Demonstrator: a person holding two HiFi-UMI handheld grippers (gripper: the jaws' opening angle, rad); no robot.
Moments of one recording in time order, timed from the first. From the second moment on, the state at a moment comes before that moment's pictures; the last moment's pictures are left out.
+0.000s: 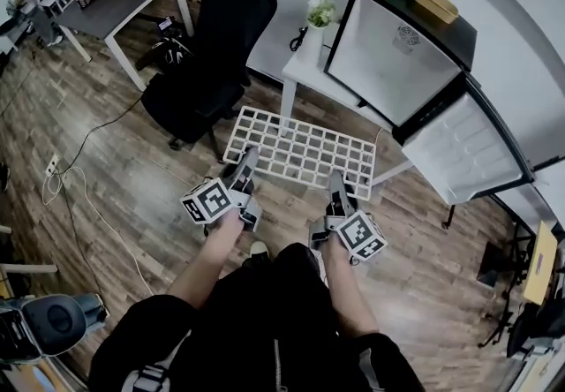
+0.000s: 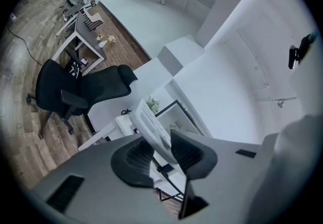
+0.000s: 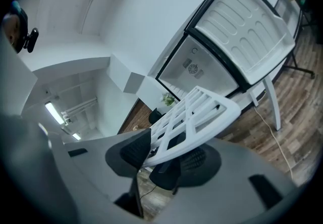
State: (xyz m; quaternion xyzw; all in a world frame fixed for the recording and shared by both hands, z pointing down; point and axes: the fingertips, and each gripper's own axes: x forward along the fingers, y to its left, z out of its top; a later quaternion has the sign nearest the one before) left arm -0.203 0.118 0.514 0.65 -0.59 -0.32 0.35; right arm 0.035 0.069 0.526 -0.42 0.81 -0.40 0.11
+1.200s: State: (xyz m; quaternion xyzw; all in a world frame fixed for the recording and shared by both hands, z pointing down) left arm -0.147 -0.175 0.532 0.73 -0.48 -0.25 0.42; right arm 0.090 -0.145 0.545 -0.54 0.73 -0.39 0.16
